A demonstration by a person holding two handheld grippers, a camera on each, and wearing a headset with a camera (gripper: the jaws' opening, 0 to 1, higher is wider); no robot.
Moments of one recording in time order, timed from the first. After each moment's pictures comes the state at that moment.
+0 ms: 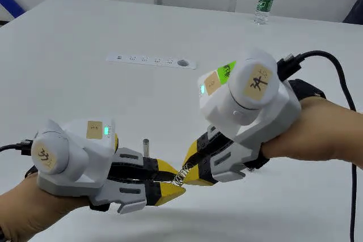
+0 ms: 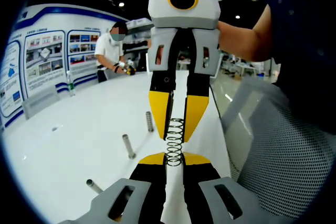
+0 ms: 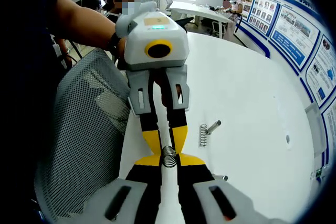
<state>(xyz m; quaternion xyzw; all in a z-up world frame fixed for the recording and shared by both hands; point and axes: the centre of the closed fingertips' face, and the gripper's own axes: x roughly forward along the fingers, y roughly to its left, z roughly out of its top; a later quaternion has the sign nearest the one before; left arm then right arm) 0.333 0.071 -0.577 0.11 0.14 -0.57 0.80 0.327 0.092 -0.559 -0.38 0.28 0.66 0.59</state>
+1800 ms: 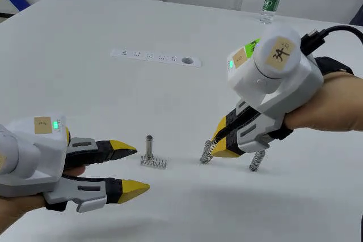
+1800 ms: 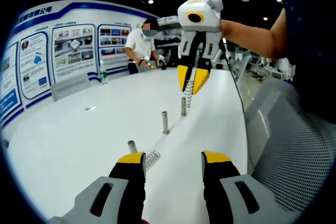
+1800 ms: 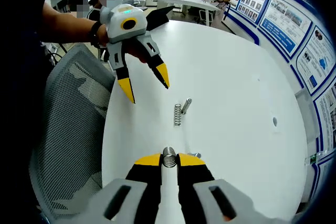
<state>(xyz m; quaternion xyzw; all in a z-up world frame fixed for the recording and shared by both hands) 0.348 0.146 -0.584 0.09 0.16 -0.46 0.87 0.381 0.057 -0.552 -0.40 0.31 0.61 0.61</state>
